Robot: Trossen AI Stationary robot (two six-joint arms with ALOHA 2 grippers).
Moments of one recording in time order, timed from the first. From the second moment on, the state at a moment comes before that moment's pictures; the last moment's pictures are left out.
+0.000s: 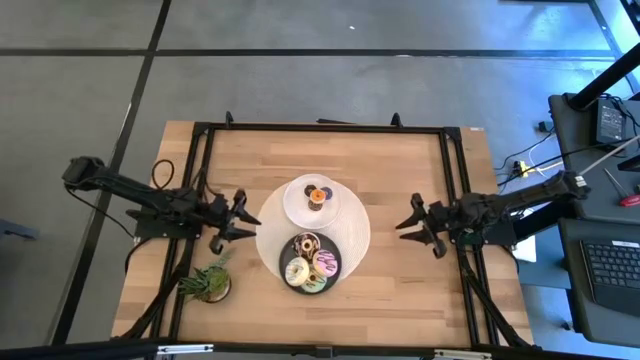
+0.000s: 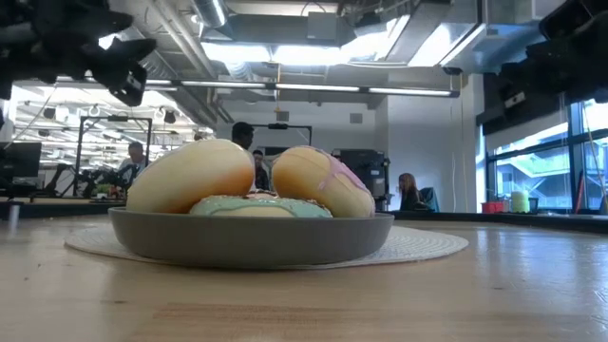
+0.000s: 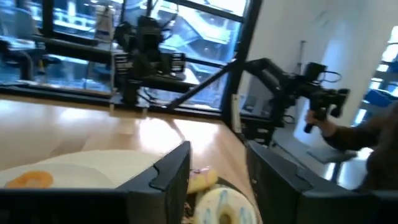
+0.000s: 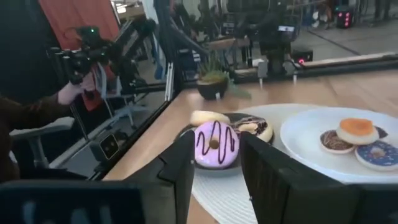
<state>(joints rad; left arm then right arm) -0.23 0.54 0.01 0.61 -0.01 -0.22 0.26 0.37 0.02 0.33 -0.02 0.19</state>
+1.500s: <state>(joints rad) -0.14 0.02 0.02 -0.01 0.01 -0.11 0.26 0.01 0.01 0.03 0.07 -0.01</state>
